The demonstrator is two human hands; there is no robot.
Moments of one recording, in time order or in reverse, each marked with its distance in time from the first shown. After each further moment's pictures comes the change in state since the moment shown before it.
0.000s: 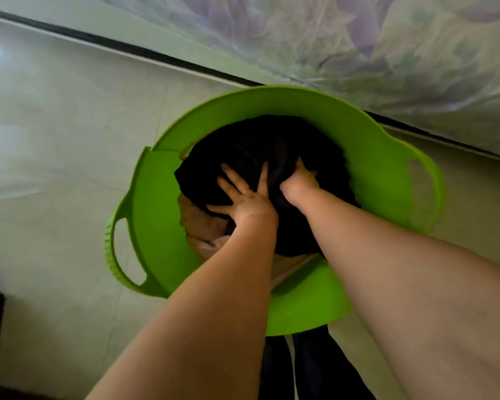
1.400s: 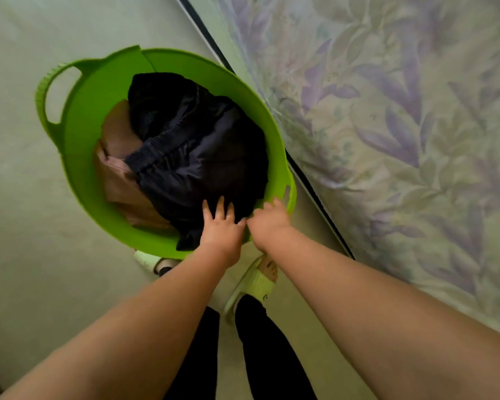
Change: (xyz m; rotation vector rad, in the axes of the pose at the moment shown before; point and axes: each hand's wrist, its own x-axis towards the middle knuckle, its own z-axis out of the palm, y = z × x) left_hand -0.165 0.123 0.039 -0.124 0.019 0.187; right_hand -0.123 0.125 -0.139 -1.745 -0.031 -0.774
